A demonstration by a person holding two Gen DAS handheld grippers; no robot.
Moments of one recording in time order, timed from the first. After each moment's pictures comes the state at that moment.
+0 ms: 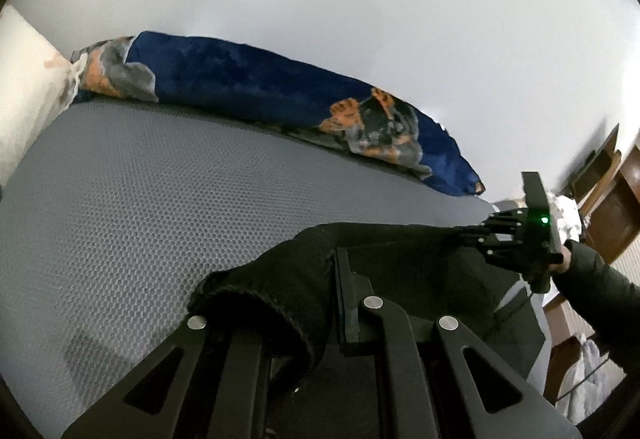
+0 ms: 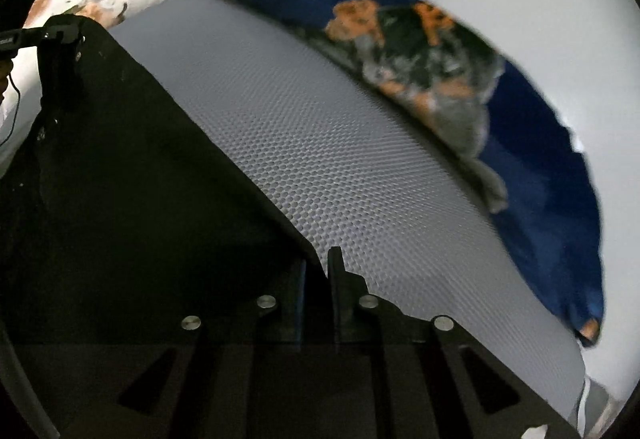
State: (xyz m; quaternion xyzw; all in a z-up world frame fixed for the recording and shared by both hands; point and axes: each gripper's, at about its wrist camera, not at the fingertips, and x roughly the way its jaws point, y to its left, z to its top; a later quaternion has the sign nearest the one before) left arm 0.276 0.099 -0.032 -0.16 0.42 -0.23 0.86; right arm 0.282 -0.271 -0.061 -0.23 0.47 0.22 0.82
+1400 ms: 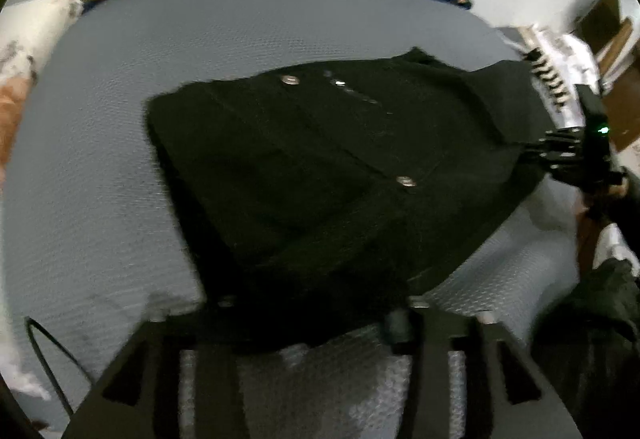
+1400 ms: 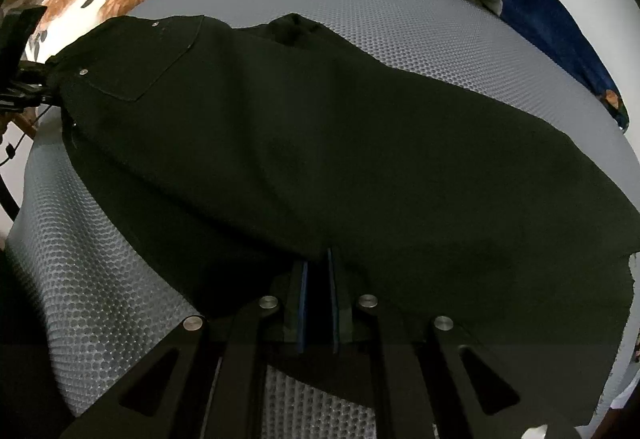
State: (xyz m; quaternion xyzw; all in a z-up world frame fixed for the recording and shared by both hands) left arm 0.066 0.084 -0.061 0.04 0.59 -0.23 0.77; right arm 0.030 -0.278 -0.116 -0.10 0.55 0.19 0.81
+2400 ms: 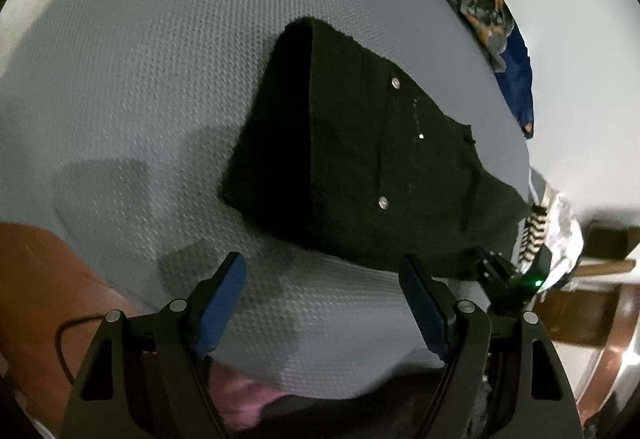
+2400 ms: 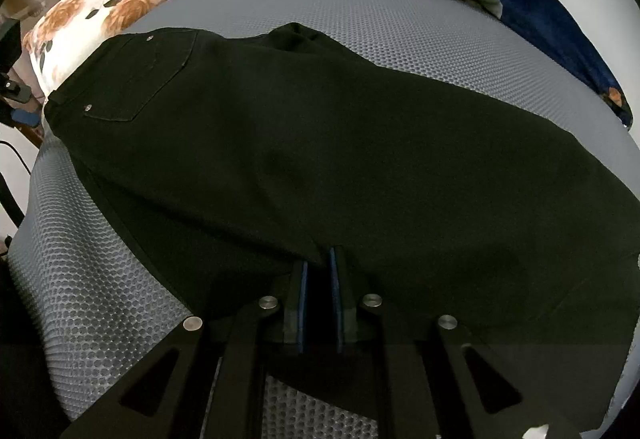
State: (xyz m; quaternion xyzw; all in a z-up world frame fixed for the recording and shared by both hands) left arm 0.026 0.152 -0.043 -0.30 0.67 -0.07 0.68; right arm 0.028 -0.282 -0.119 -0.09 0.53 0.20 0.82
